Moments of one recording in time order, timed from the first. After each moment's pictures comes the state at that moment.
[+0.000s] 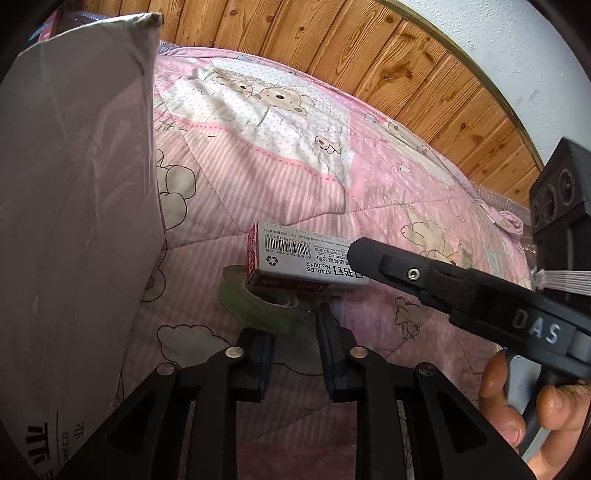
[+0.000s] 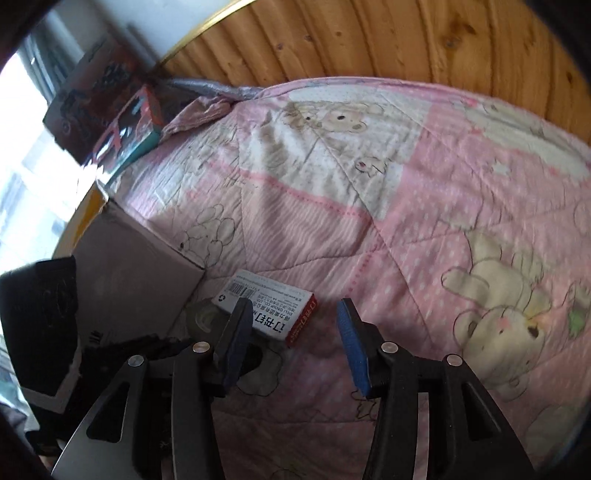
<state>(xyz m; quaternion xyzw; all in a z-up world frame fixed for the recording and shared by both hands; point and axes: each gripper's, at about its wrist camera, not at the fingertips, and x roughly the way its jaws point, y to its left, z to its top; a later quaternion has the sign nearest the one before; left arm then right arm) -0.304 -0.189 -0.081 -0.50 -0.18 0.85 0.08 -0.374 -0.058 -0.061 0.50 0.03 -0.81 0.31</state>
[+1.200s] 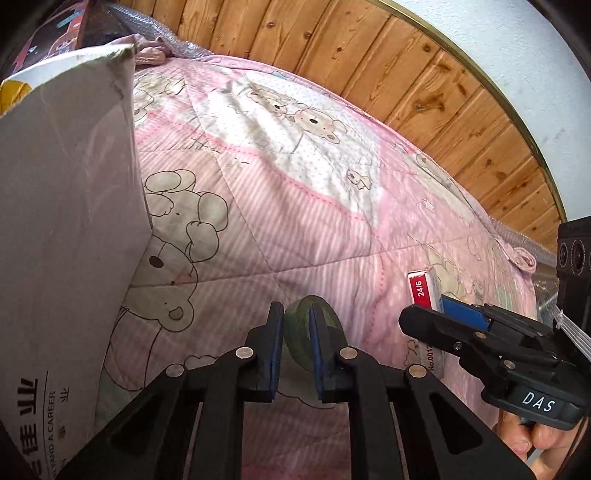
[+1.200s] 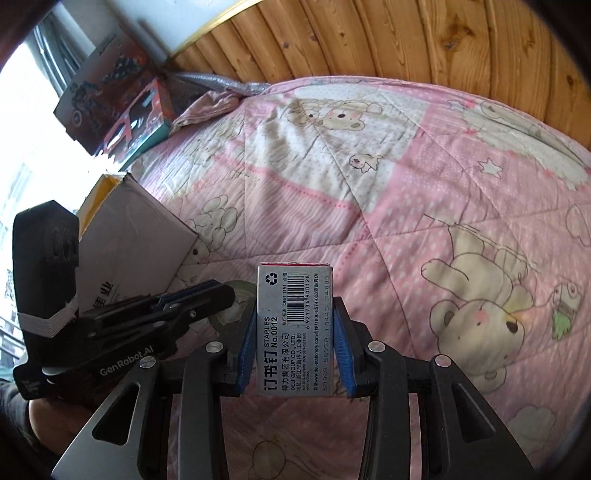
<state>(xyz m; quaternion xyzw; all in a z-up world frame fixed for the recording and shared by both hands) -0.315 -0.200 -0.069 -0.48 -0.19 0.85 0.04 -0.358 -0.014 -0.060 0.50 -0.04 -0.81 0.30</state>
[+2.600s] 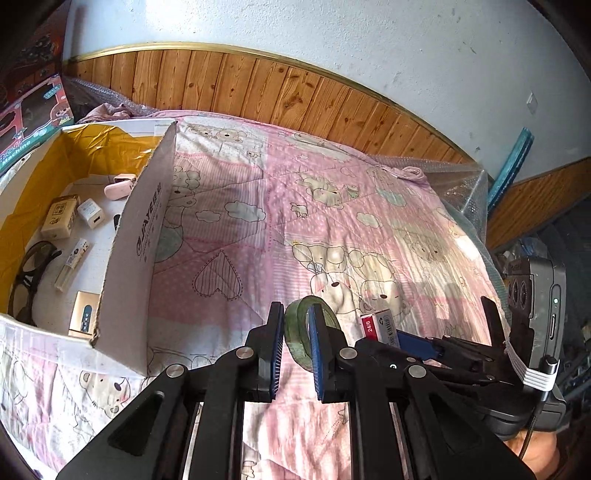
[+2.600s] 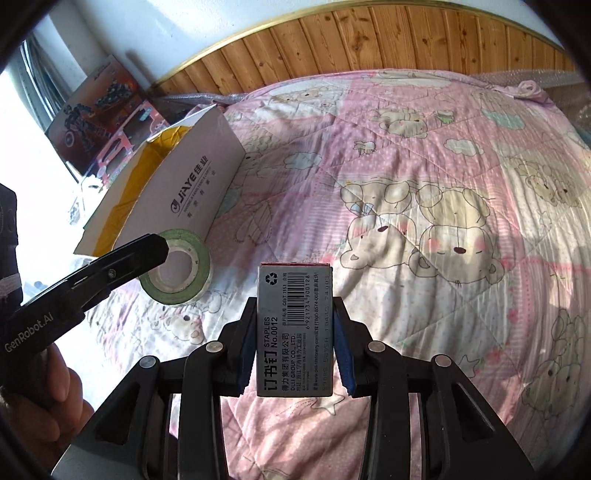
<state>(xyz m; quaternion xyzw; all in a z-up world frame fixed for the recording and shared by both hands) -0.047 -0.199 0.041 -0.42 -0.11 0.88 0.18 -0.051 -0.025 -0.009 0.48 -0.09 -0.86 0.16</state>
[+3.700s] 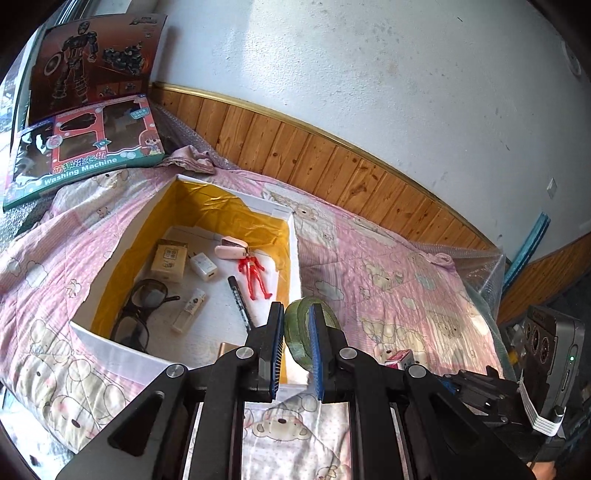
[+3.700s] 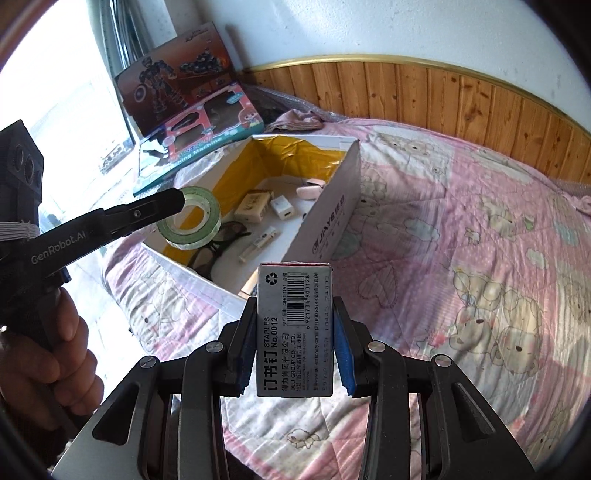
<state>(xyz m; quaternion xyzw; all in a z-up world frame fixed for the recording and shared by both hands) -0.035 -0.359 0.100 -0.33 -0.18 0.92 0.09 -0.059 -0.171 0.069 0.43 0.01 -0.86 0.26</state>
